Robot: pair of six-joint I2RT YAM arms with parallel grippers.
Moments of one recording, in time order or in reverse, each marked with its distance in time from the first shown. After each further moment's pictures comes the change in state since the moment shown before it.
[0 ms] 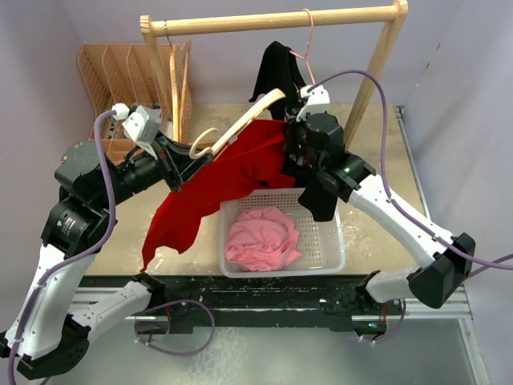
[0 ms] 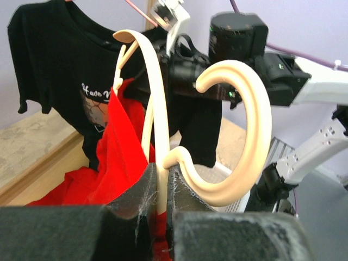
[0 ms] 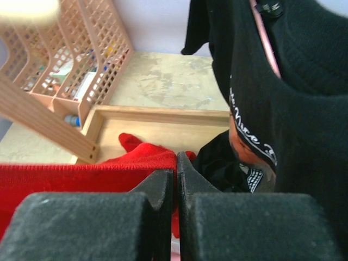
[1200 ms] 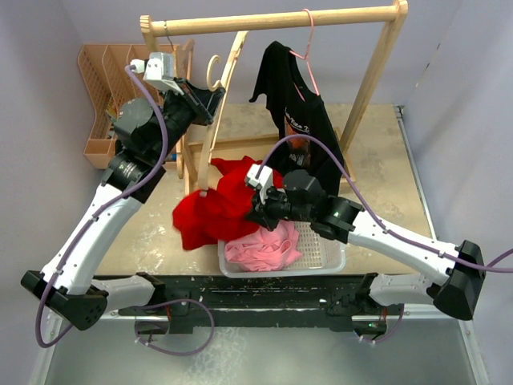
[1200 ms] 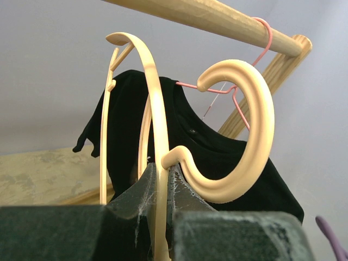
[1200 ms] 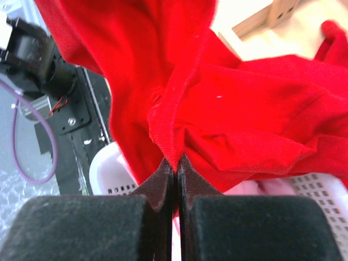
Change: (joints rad) left arm 0.000 0.331 0.017 0.442 -0.438 -0.225; right arm 0.297 -0.169 -0.357 -0.054 -0.619 -0.200
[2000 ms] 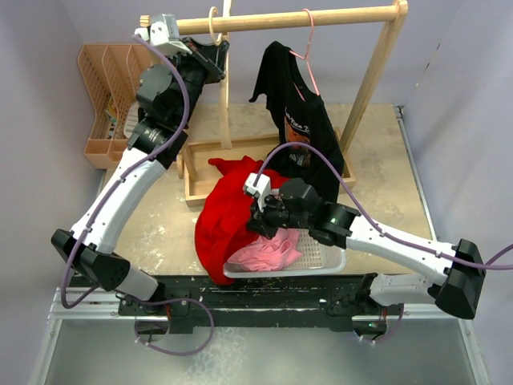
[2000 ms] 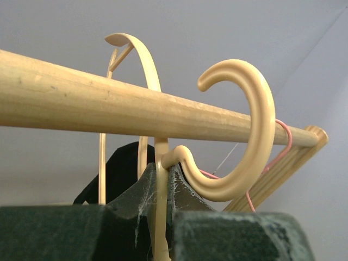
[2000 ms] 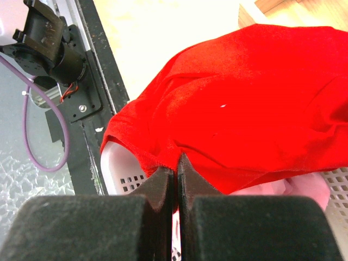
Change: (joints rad) left arm 0.000 0.264 0.257 0.167 -0.172 -0.034; right arm 0.043 -0.003 -0.052 0.026 0.002 0.050
